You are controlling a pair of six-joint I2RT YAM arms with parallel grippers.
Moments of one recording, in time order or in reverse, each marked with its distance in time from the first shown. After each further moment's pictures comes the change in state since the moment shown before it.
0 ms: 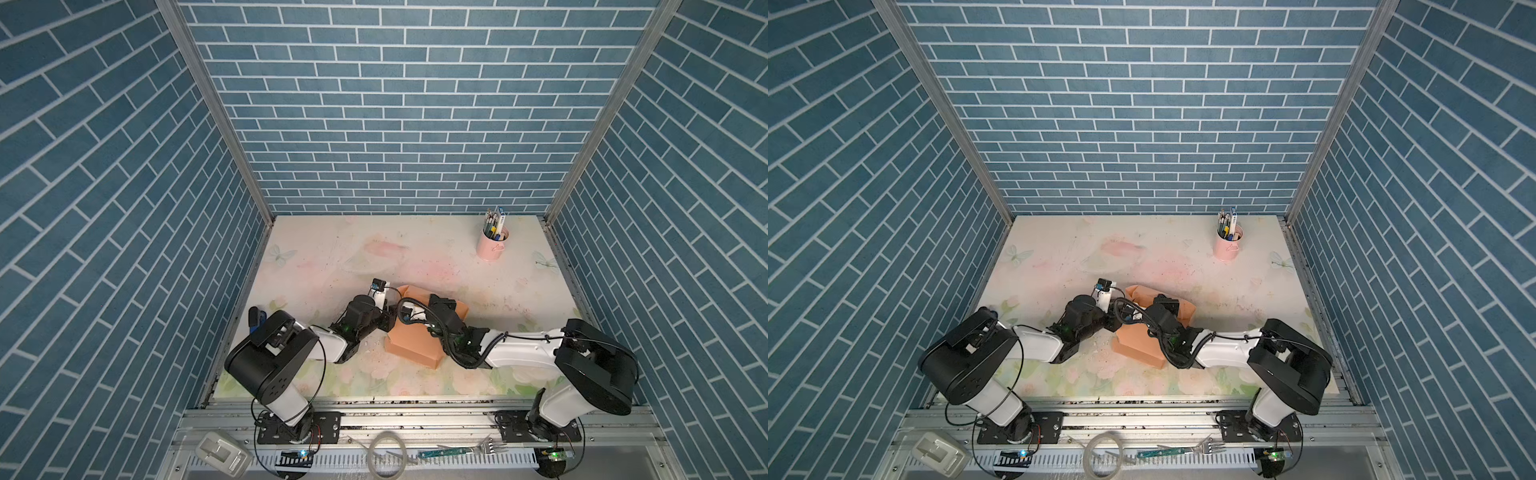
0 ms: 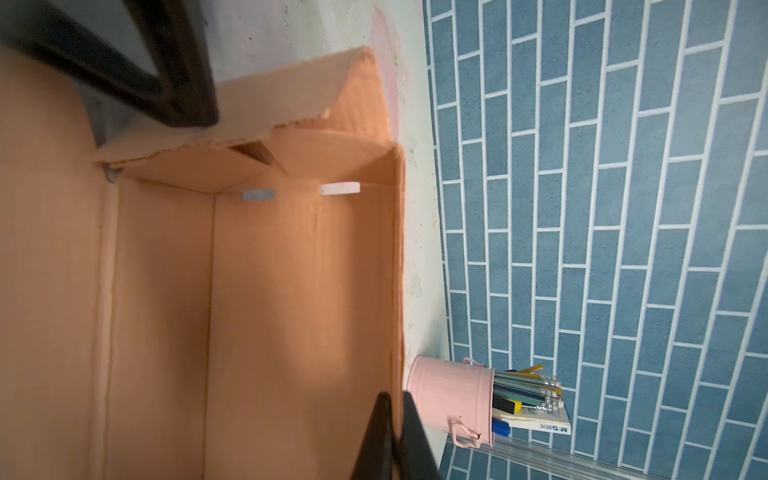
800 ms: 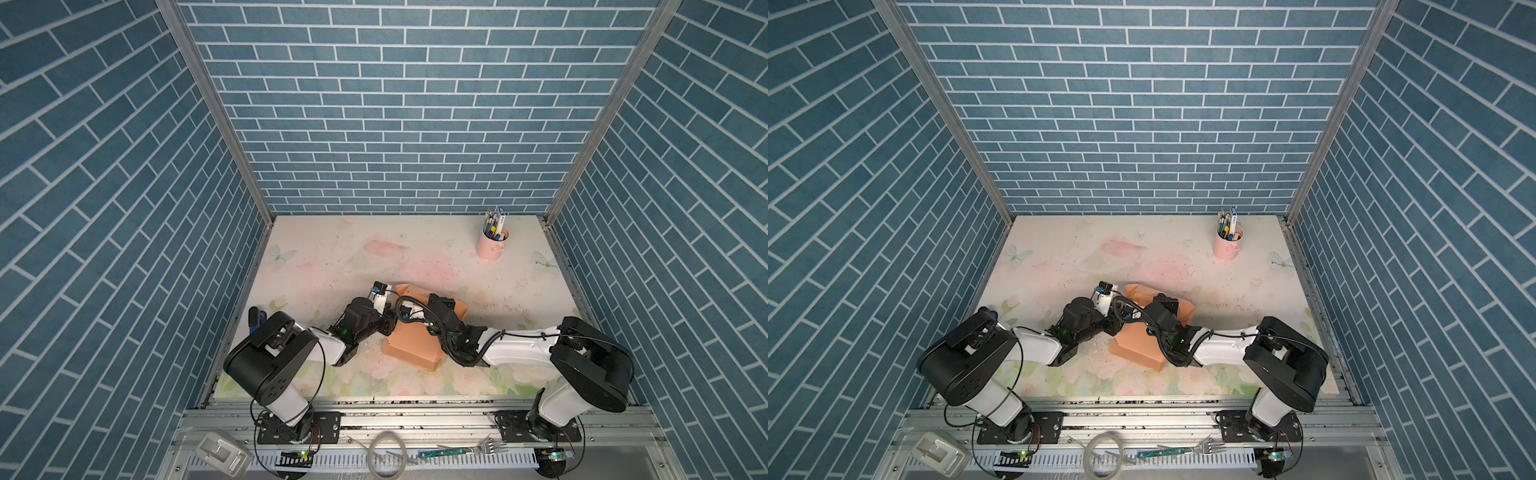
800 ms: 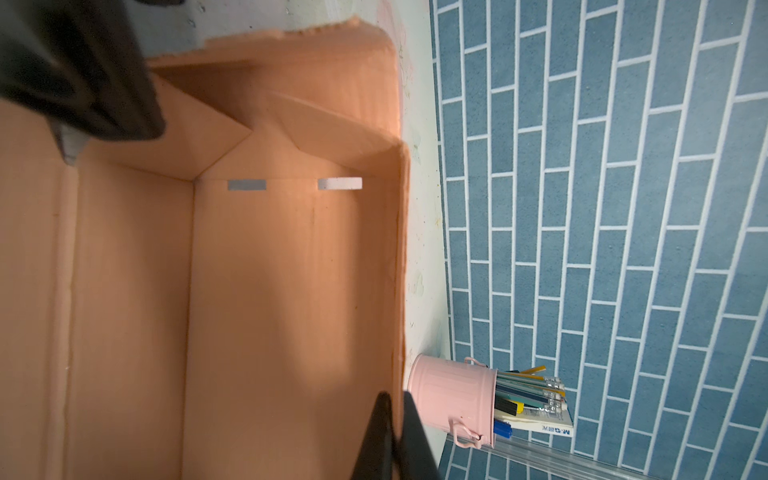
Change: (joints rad) left arm 0.000 -0.023 -0.029 0.021 0.069 -0.005; right arm -0.014 0.025 0.018 -0.004 0.002 -0.002
